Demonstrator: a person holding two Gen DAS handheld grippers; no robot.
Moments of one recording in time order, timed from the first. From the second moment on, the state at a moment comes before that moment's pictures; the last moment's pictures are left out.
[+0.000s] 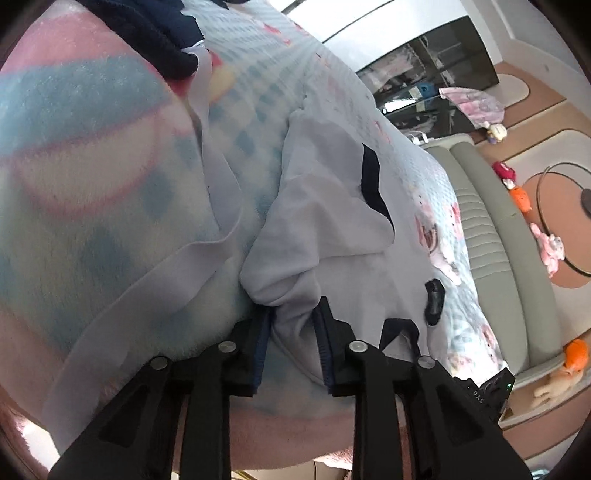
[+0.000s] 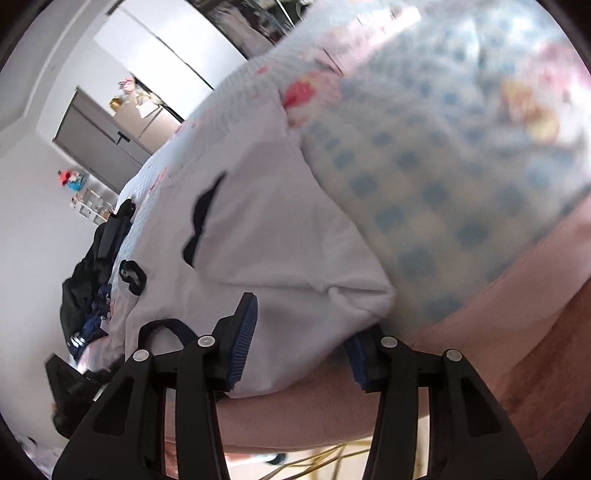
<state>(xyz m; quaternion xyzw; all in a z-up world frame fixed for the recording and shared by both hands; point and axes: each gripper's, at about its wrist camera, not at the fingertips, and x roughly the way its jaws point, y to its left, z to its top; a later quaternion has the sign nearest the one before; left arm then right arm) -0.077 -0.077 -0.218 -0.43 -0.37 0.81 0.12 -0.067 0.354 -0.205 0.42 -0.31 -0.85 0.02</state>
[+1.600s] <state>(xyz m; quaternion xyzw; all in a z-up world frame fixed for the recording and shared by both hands) -0.066 -0.090 -0.192 -0.44 -0.38 0.81 0.05 -0.077 0.339 -0.208 0.43 -0.20 -0.88 -0.01</state>
